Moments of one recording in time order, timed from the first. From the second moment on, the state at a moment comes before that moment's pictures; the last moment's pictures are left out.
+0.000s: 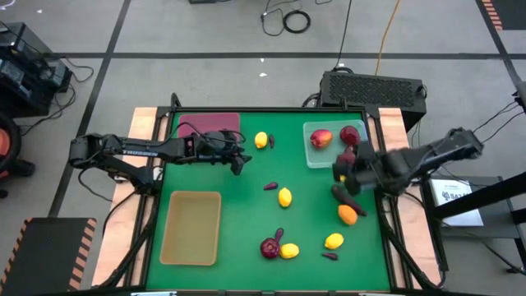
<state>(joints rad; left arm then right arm) 0.19 1.31 0.75 -0.01 -0.08 -0.55 0.29 1.07 1.03 -1.38 0.65 1.56</state>
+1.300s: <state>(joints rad) 0.14 1.31 0.75 -0.01 -0.05 -0.73 -0.59 1.33 0.91 -0.93 0.19 0.36</state>
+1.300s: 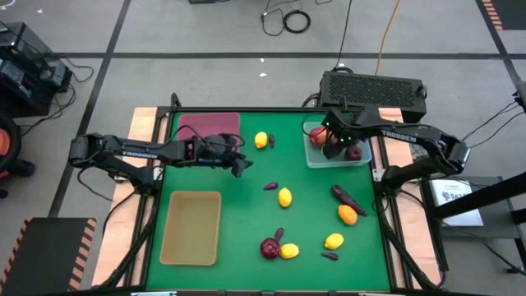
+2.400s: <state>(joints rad) 0.11 1.31 0.75 -0.08 -0.06 -0.50 0.21 1.51 1.11 -0.38 -0.21 0.25</state>
